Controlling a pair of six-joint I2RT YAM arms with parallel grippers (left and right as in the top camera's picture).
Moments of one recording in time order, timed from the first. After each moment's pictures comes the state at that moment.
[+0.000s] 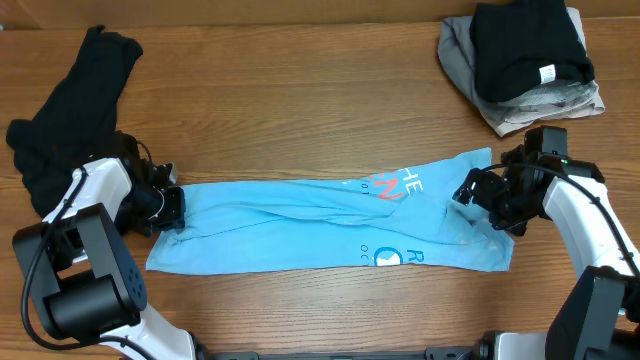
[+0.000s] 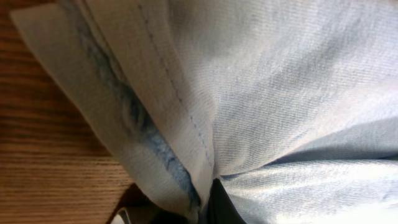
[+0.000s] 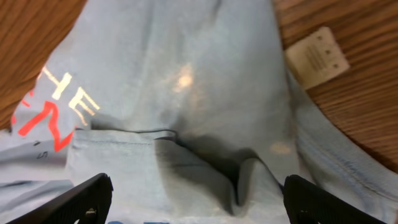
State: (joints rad) left arm 0.32 1.86 1.10 -0.90 0.15 0.17; right arm -0.20 1.56 0.97 -0.87 -0.29 0.28
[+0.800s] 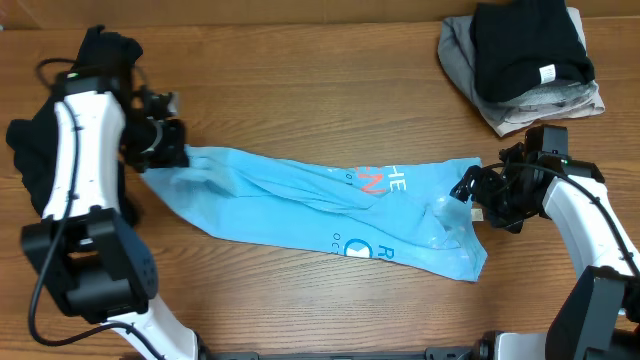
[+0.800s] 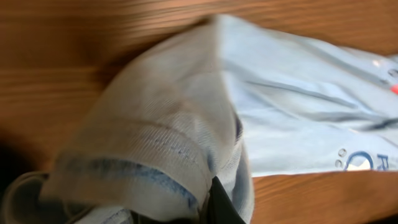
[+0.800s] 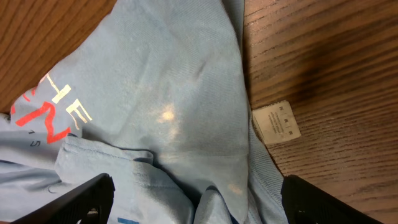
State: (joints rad) left arm 0.16 1.92 1.70 -1.35 0.27 0.15; right arm -0.20 1.56 0.97 -0.85 -0.33 0.28
